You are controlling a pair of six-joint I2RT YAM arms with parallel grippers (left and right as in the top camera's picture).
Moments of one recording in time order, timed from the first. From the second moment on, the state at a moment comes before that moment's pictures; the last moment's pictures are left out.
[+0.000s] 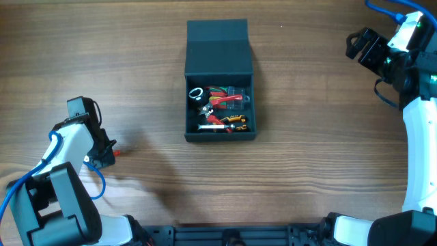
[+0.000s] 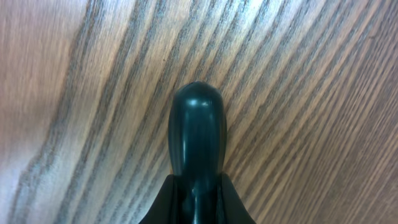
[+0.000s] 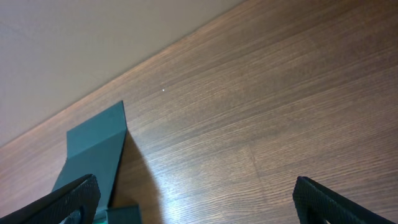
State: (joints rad) left arm 0.32 1.61 0.78 -0.71 -0.19 -1.60; right arm -0.25 1.47 1.38 -0.66 -0.25 0.31
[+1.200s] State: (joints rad) left arm -0.52 1.57 1.42 -0.85 -0.11 0.47; right arm -0.25 1.47 1.38 -0.66 -0.25 0.31
